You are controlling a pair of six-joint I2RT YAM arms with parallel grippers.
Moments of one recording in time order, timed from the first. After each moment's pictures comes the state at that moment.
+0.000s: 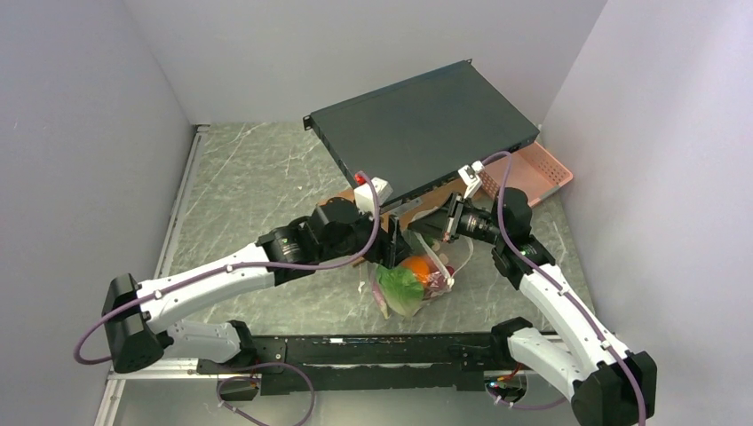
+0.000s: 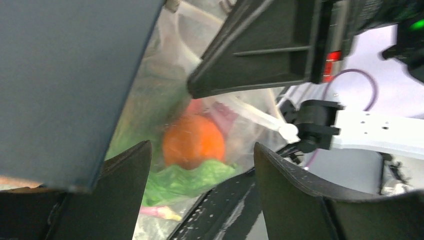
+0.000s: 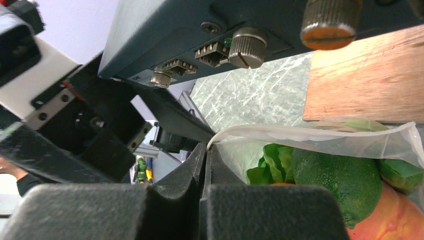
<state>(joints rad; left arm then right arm) -1.05 1.21 1.05 -0.19 0.03 -0.56 0.32 0.90 0.66 0.04 -0.78 0.82</state>
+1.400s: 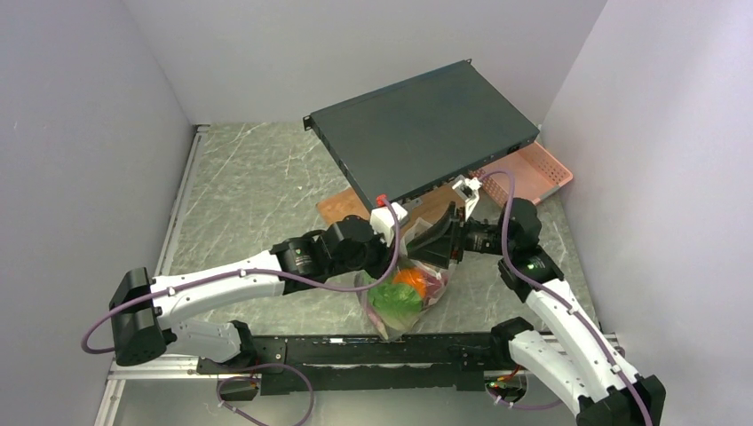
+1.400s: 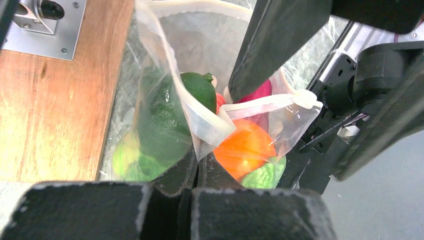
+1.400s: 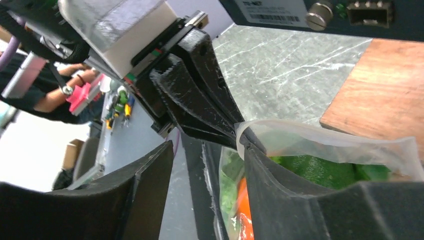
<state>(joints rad) -1.14 1.27 1.00 -0.20 -0.08 -0.32 0.36 0.78 0.62 0.05 -1.00 0.58</state>
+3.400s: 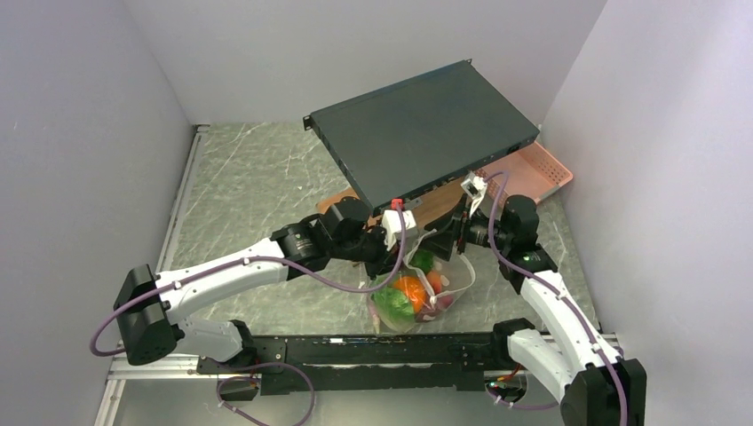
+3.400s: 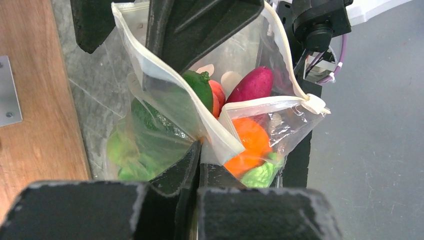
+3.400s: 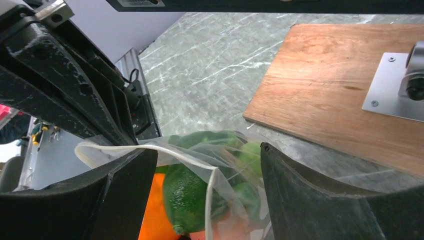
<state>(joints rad) -1.03 1.30 1.06 -0.24 0.38 -0.01 0.19 0.87 0.56 0.06 -1.00 0.28</state>
